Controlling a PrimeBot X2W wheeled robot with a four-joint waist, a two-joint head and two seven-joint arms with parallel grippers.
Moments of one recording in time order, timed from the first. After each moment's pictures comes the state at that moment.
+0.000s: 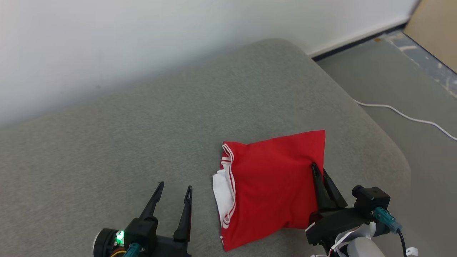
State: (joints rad) left arm -0.14 0.05 -0.25 0.28 -0.14 -0.05 -0.26; right arm -0.25 -0.06 0.11 0.44 0.28 0.13 -0.26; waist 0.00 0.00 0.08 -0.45
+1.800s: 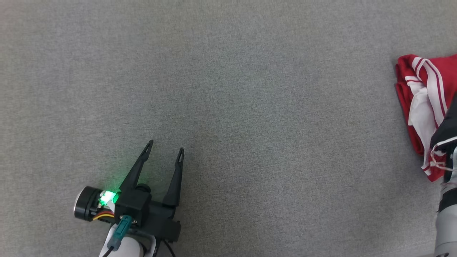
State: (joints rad) left arm -0.28 0.10 -0.22 0.23 -0.01 -0.07 -0.27; right arm -0.77 -0.23 -0.71 0.76 -0.49 0.13 -0.26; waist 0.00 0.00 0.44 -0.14
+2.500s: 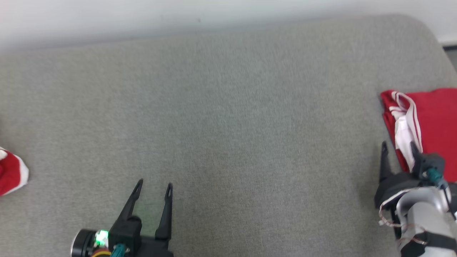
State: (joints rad) left arm -0.15 0.07 -0.17 0.26 -0.04 -0.05 -0.26; right arm -0.54 -0.18 -0.42 0.82 -0.28 0.13 -0.26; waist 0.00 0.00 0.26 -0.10
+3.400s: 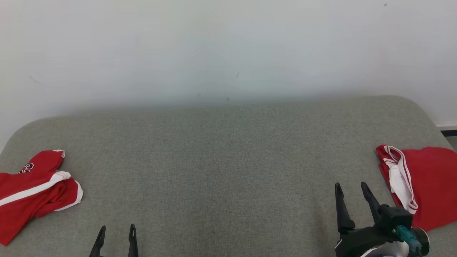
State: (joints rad) left arm 0.05 0.05 0.01 0.25 -0.06 -0.04 -0.26; right arm -0.16 -0.08 -0.08 0.45 0.07 0.13 -0.26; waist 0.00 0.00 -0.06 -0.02
